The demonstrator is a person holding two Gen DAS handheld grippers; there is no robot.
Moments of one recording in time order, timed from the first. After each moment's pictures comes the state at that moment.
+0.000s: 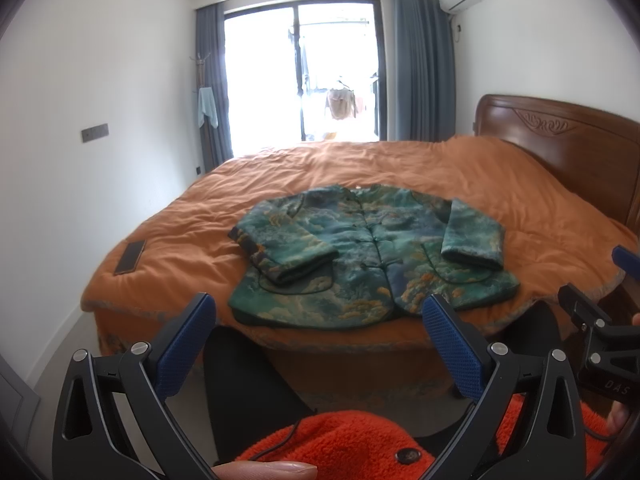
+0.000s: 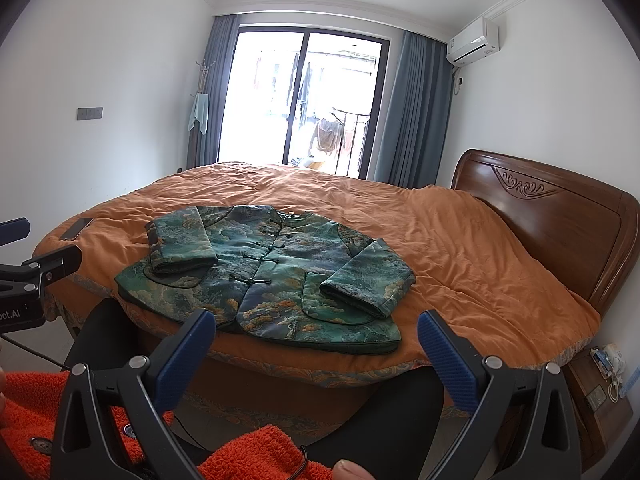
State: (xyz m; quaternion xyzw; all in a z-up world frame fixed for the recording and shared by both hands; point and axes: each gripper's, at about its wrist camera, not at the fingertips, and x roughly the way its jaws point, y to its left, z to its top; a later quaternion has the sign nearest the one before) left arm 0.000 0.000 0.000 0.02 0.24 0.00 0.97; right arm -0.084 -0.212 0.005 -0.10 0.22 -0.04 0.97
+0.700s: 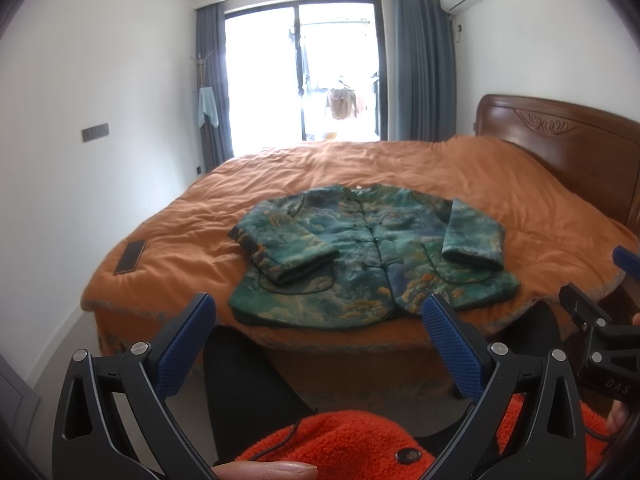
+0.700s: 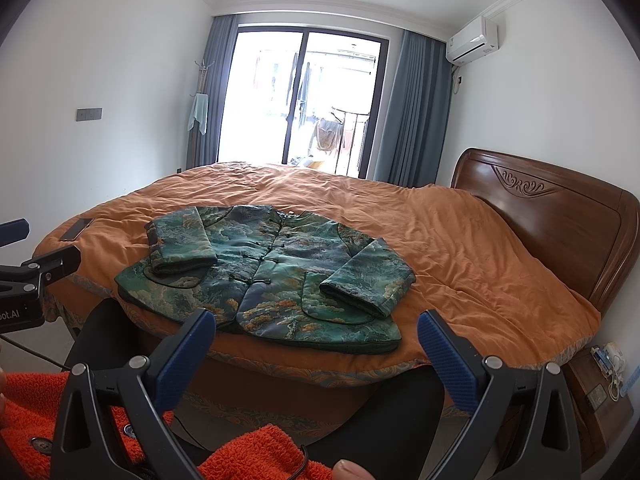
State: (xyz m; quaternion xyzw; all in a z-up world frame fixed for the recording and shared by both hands) left arm 0.000 0.000 0.000 0.02 0.24 0.00 0.97; right arm -0.085 -0.212 0.005 -0.10 0.22 -0.04 0.97
